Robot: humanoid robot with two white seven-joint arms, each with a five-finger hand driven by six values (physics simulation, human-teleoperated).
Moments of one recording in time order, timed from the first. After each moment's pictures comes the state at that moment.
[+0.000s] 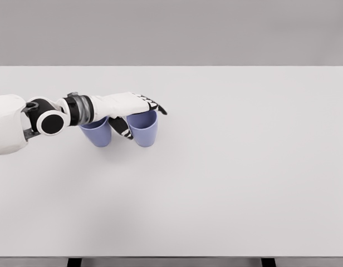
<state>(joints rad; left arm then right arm) -1.25 0.72 -1.64 -1.50 0.08 -0.10 -0.14 0.00 0.00 -0.04 0.13 0.08 -0.13 0.56</state>
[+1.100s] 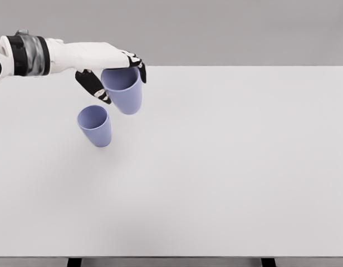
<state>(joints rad) -1.62 0.91 -1.68 -1.69 0.25 -0.11 -0.34 0.00 0.00 -0.04 0.13 0.08 -0.13 0.56</state>
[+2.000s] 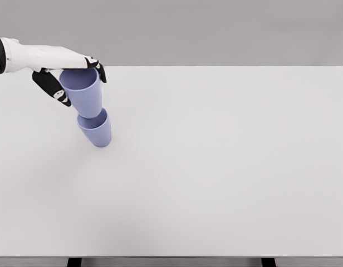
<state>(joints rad) -1.67 1.03 -1.74 -1.64 0.30 -0.11 -0.48 0.00 0.00 -0.04 0.13 0.08 -0.13 0.56</state>
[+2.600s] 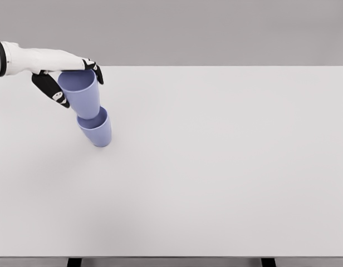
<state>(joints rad) -1.63 1.02 -1.73 -1.60 0.29 -0.12 -0.47 0.00 0.00 -0.04 0.13 0.08 -0.13 0.56</state>
